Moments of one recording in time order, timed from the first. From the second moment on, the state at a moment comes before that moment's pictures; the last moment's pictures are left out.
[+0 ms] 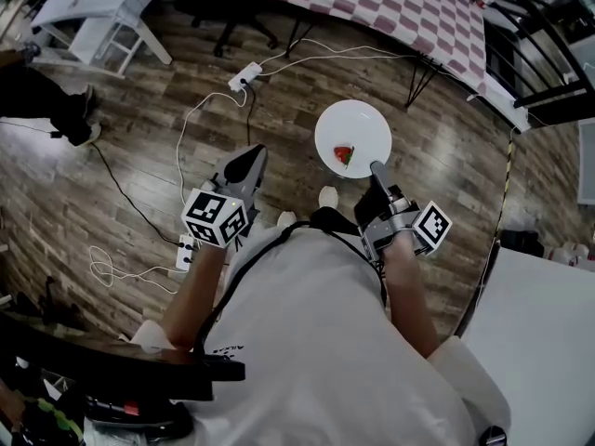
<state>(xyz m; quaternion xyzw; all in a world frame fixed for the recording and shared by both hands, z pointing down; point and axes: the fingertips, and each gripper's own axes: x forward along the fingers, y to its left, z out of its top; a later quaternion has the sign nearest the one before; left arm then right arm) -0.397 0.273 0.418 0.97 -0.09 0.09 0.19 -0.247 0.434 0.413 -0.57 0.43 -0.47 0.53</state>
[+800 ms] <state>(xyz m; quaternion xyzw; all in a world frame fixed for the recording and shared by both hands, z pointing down) -0.345 0.231 0.419 0.97 -0.11 0.10 0.19 -0.190 0.380 0.420 -0.54 0.44 -0.49 0.52</state>
